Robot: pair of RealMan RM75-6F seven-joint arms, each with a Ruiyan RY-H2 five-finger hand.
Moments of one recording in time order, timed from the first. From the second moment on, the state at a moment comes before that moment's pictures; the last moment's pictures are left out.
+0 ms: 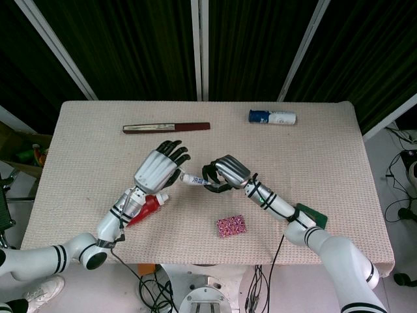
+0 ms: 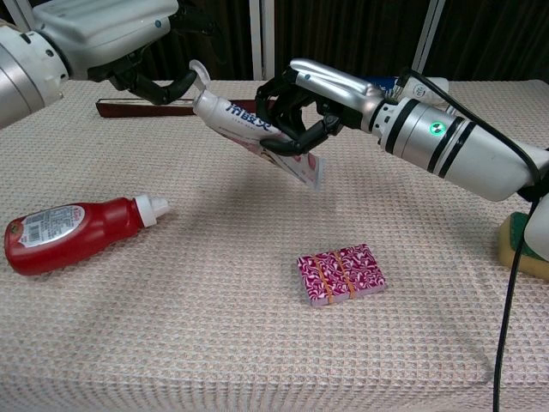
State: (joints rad) left arm -0.75 -1.52 -0.18 -1.52 1.44 1.16 0.37; right arm 0.97 -1.95 0.00 -0.56 -1.67 1.21 0.93
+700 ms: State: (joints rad) left arm -0.59 -1.38 -0.19 -1.61 1.27 1.26 0.32; right arm 1.01 -1.78 0.03 -0.72 -1.55 0.83 0.44
